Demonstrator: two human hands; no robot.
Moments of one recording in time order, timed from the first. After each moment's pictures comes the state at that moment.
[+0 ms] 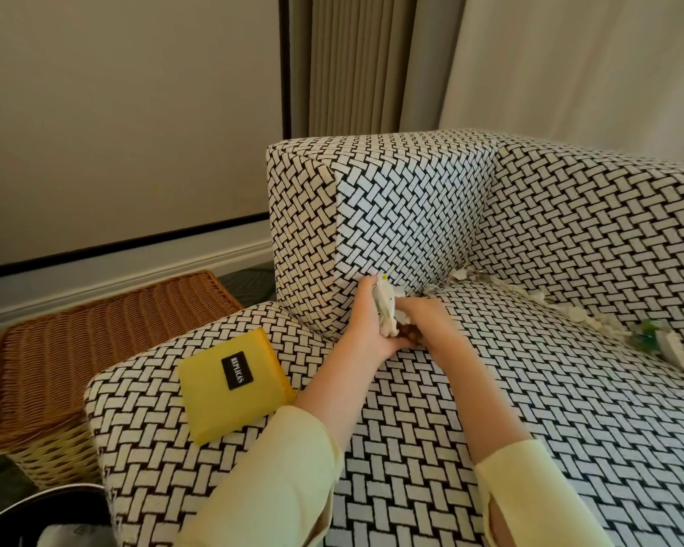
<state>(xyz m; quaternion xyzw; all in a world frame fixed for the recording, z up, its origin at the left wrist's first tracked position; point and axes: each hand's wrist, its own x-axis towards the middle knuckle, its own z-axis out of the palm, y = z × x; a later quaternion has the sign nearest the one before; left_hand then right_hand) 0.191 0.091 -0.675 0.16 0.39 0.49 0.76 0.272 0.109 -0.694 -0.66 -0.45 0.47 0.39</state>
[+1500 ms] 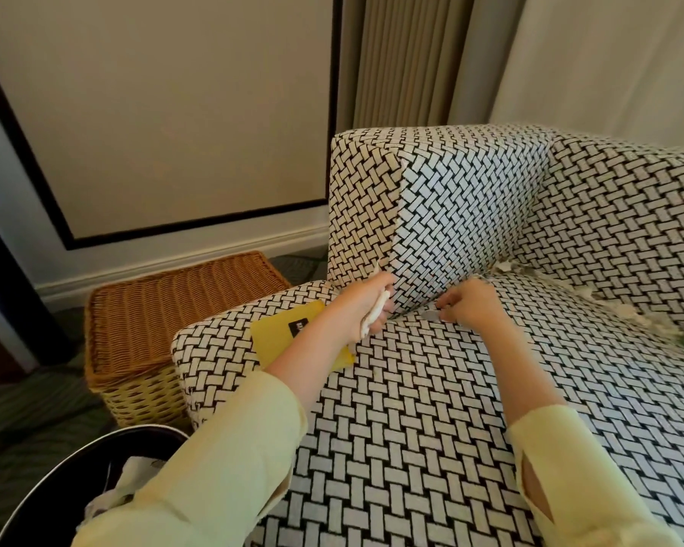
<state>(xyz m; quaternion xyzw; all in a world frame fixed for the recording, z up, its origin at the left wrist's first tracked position) 0.099 0.058 -0.673 0.37 0.51 0.40 0.67 0.272 0.099 -0.688 -0.68 -0.70 0.15 0.17</state>
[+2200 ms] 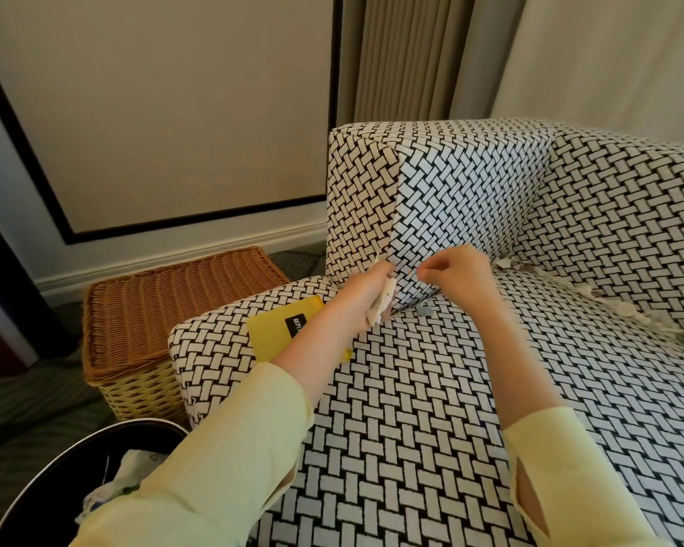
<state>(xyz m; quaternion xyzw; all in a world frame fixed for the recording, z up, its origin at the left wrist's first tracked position) 0.111 0.067 -0.672 0.34 0.54 0.44 0.63 0.250 0.088 -0.655 -0.61 -0.71 0.18 0.32</state>
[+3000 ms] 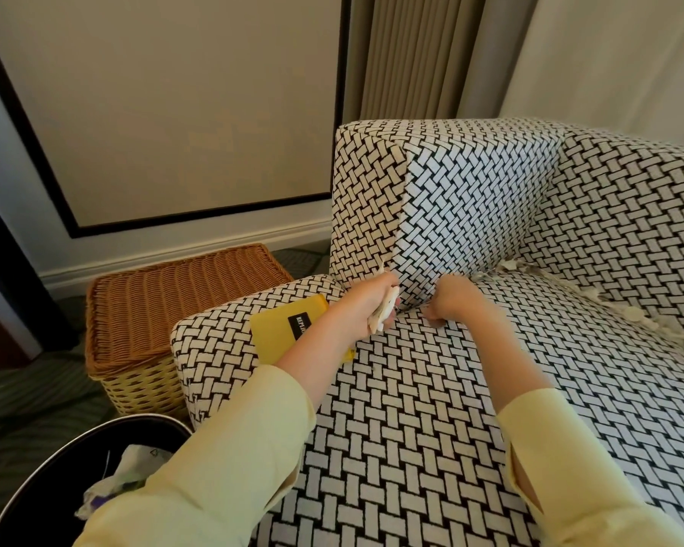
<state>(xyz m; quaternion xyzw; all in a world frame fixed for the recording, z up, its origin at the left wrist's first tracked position) 0.110 0.072 -0.685 0.33 0.52 0.42 0.66 0.244 0.113 -0.682 -0.69 -0.72 0.11 0.00</state>
